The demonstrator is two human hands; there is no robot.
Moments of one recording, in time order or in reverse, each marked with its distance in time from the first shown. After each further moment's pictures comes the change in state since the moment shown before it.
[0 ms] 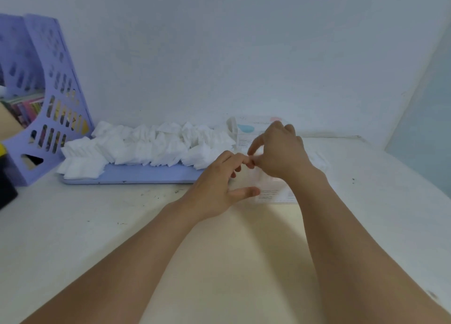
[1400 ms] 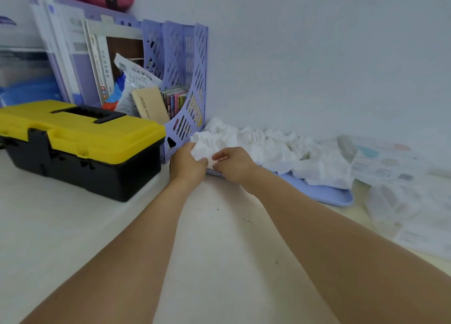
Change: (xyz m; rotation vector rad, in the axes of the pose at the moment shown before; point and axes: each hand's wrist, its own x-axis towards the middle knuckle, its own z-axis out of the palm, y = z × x) left_hand -0.101 -0.135 -0.191 0.114 0.742 -0.711; right_hand 0.017 -0.280 0.117 0.808 -0.554 -0.053
